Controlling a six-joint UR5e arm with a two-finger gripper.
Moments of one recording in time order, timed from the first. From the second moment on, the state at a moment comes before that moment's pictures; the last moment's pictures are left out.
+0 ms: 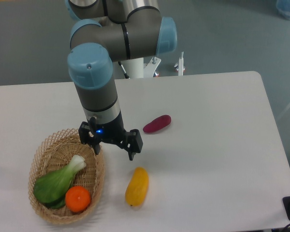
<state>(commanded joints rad) 2.17 -1.90 -1.43 -1.15 1.60 0.45</state>
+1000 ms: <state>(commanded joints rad) 2.03 -2.06 -1.42 -0.97 1.60 -0.17</state>
